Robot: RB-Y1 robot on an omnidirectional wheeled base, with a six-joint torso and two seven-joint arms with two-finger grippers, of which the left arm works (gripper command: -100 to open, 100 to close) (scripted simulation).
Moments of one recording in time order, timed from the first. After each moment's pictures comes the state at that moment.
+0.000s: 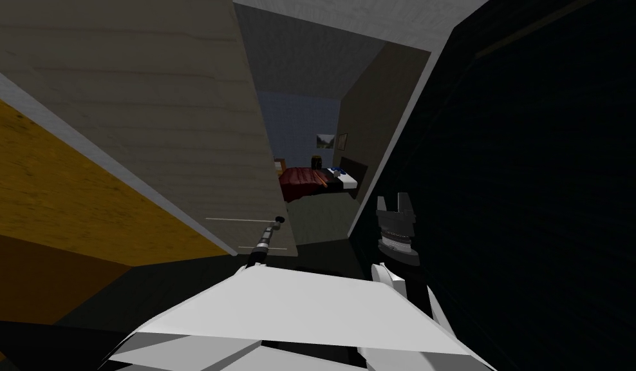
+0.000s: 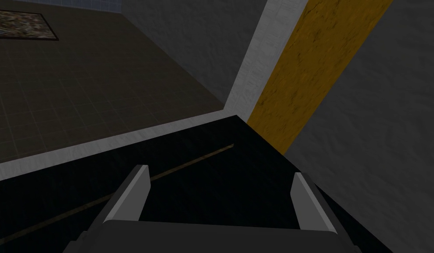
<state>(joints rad) 0.11 0.21 0.15 -0.88 0.03 -0.81 -0.20</state>
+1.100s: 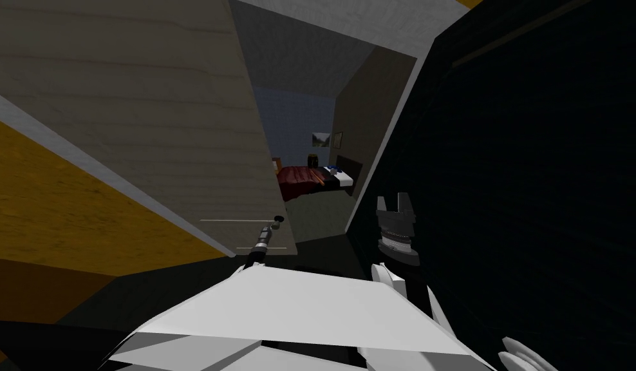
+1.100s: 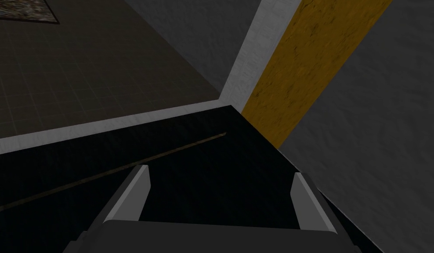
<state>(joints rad) 0.10 0.25 0.12 -0.85 0.12 -0.82 0.04</state>
